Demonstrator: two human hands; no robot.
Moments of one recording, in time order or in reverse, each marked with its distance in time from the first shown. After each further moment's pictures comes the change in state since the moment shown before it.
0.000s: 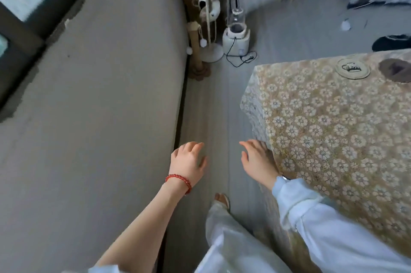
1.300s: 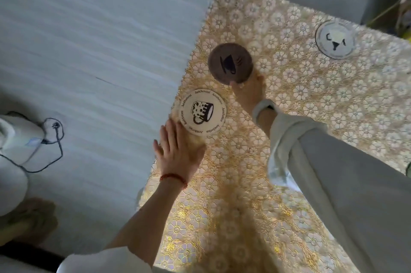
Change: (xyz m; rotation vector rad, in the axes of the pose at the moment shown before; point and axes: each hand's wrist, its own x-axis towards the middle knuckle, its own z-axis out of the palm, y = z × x) left_hand 0.535 0.371 0.194 0.314 -0.472 0.885; right_hand 0.307 0.441 -0.226 0.467 0.790 1.371
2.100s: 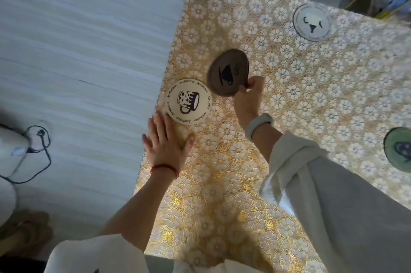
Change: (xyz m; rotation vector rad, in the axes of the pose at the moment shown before) left_hand -0.002 -0.006 0.007 0.085 0.041 0.056; right_hand -0.060 0.021 -0.008 0.650 0.337 0.165
